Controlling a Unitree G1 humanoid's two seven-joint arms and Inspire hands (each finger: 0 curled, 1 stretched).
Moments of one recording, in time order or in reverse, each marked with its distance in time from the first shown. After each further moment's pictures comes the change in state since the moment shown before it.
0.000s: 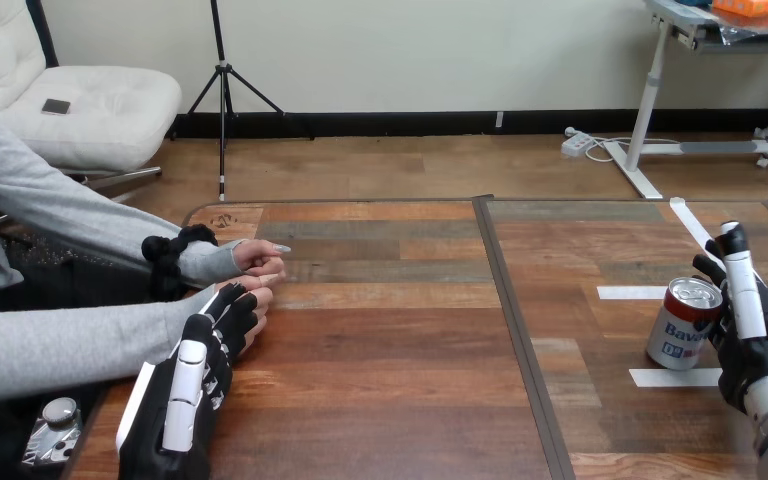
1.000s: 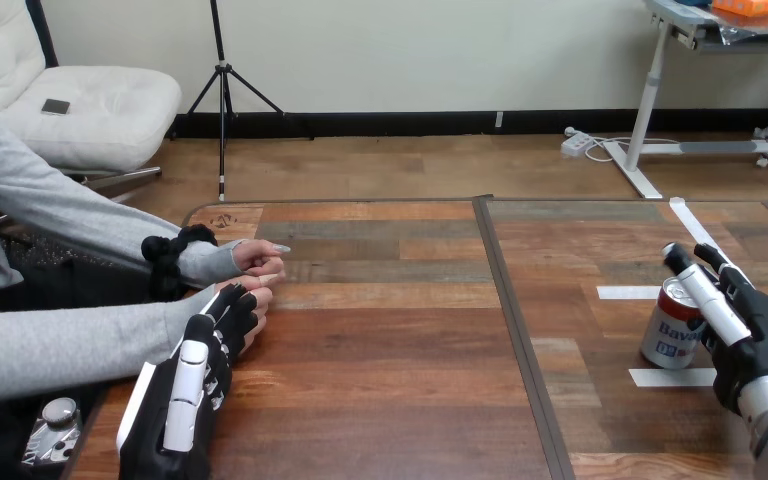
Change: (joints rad) left arm 0.001 0.000 0.000 -0.004 0.011 0.003 0.009; right arm 0.001 0.000 0.025 0.002 -0.048 0.003 -0.016
